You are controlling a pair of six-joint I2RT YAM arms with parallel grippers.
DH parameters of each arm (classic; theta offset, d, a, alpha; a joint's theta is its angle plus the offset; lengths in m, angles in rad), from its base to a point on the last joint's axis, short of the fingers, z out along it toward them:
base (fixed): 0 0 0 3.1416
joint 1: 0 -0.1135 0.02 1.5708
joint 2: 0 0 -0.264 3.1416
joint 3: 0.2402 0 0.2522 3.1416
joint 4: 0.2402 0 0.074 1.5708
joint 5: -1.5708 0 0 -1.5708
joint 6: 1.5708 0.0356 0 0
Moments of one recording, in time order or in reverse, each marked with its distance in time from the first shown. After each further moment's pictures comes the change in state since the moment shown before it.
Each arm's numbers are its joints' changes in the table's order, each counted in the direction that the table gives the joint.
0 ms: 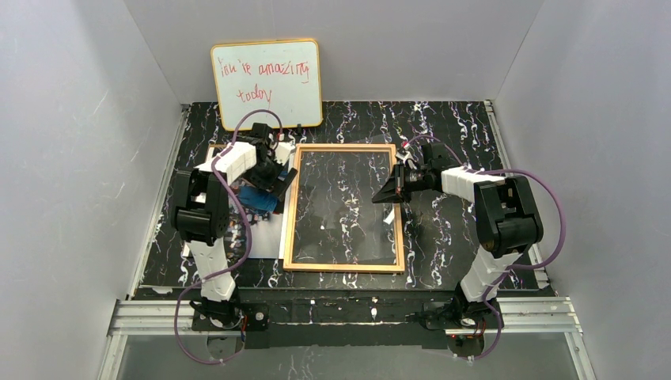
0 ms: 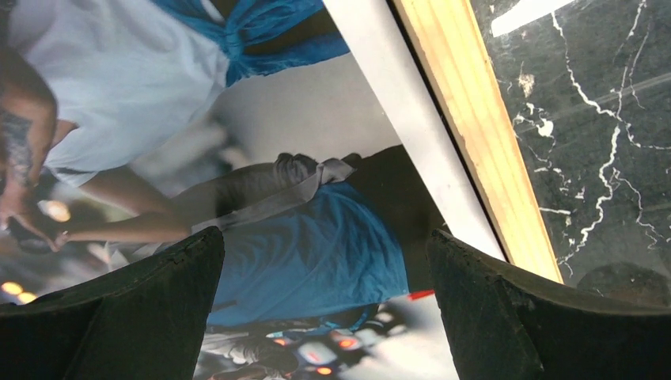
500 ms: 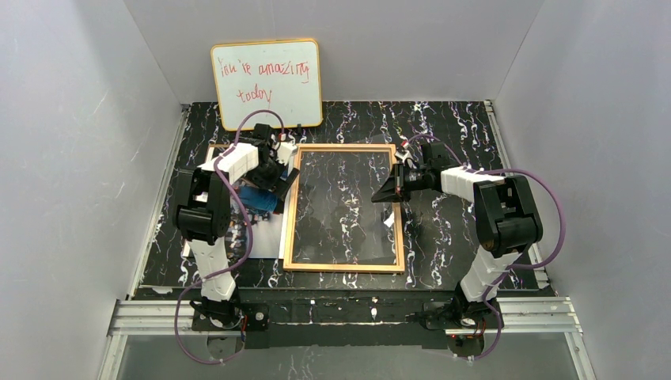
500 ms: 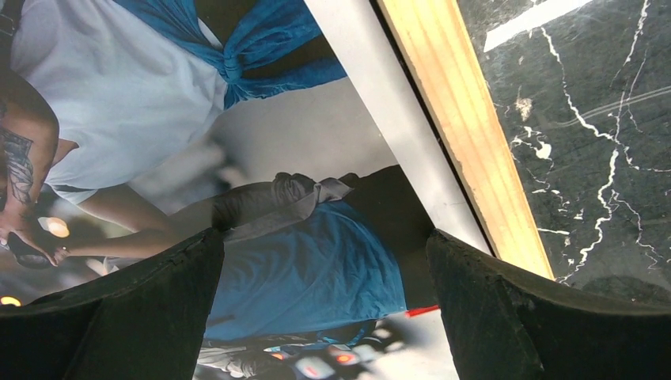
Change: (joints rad) left arm 0.016 0.026 -0.011 -0.048 0.005 -0.022; right arm -0.003 0.004 0.005 -0.008 0.010 0.000
